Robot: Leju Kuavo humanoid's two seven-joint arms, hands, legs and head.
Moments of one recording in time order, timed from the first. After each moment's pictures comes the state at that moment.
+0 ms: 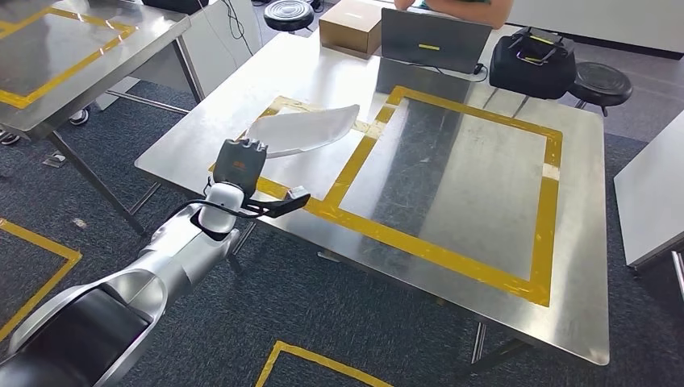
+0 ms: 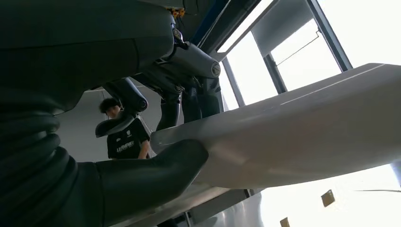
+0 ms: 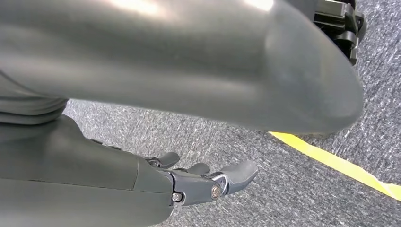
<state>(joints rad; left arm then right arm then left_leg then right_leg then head) -0.96 -0.06 -0.73 -0.25 -1.52 0.55 0.24 -0.10 0.18 -1.09 -0.21 1.17 0.01 -0.11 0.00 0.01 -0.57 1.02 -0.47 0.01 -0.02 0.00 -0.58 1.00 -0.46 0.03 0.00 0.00</state>
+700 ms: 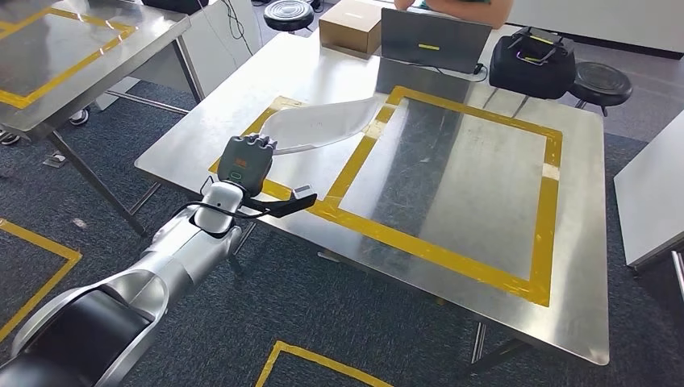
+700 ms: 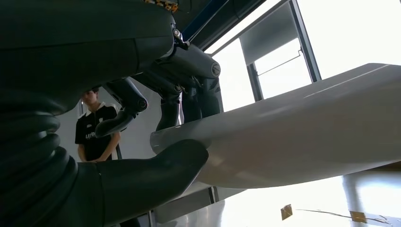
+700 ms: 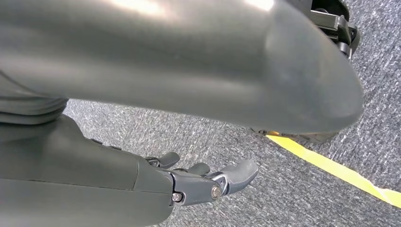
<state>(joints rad) -0.95 -0.08 -0.64 -0.25 -1.48 0.68 0.09 -0.10 0.19 -1.09 -0.21 1.17 0.01 -0.11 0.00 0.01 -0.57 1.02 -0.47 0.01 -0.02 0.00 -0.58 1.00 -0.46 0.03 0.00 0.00</state>
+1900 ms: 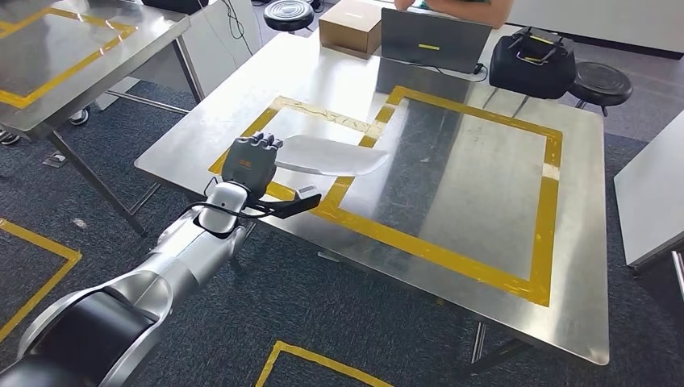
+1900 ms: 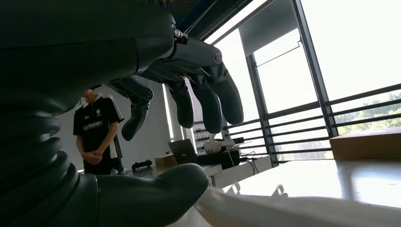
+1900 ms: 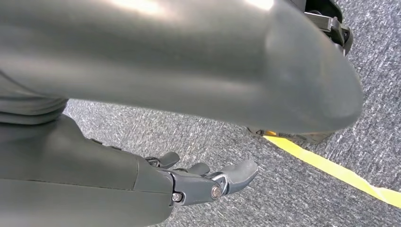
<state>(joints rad) -0.94 -0.10 -0.57 -0.25 -1.51 0.64 0.08 -0.10 0.19 -1.09 -0.21 1.16 0.01 -0.11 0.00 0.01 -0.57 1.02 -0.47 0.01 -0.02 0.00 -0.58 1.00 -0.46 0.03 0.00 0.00</state>
